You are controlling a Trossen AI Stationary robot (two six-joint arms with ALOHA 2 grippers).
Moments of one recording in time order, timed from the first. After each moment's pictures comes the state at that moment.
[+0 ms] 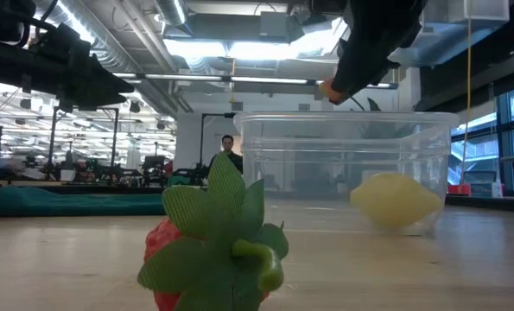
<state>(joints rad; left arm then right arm) 0.20 0.00 0.05 -0.07 -0.51 -0.15 0.34 1.64 1.20 -0.56 0.13 0.49</state>
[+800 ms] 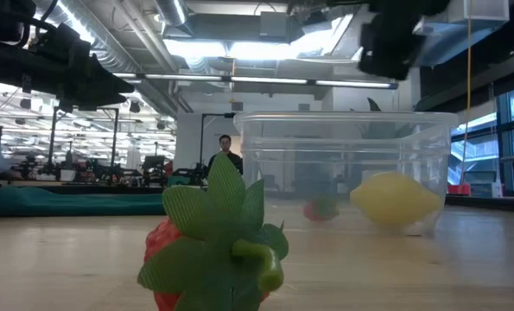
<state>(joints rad) 0.20 0.00 0.05 -0.07 -0.51 -0.15 0.35 1.60 1.20 -0.58 -0.20 0.68</state>
